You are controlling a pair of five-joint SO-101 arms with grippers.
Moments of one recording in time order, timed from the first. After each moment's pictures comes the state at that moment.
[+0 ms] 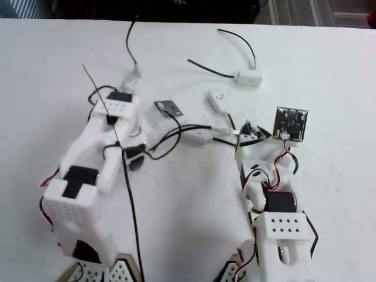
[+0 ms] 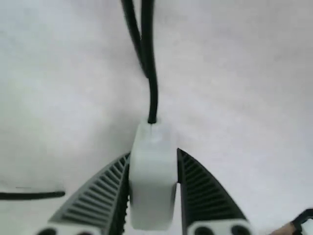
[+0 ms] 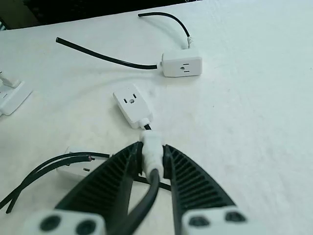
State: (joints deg) left arm 4.0 20.4 9.5 81.0 -46.0; right arm -3.3 -60.5 73.0 26.0 -6.5
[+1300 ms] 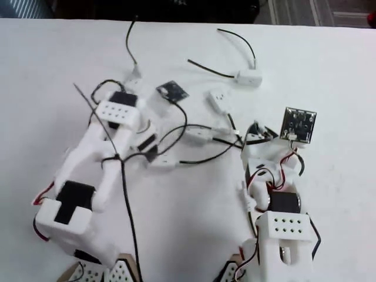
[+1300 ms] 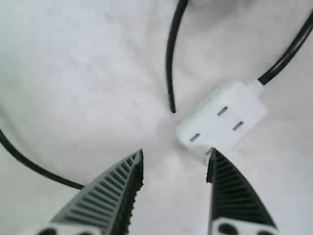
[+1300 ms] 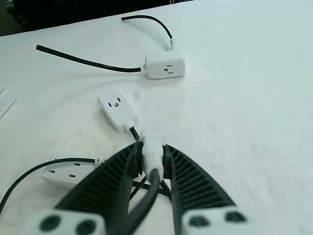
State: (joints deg) left arm 7.4 9.8 13.3 73.5 -33.0; right arm -0.1 -60.5 73.0 26.0 -6.5
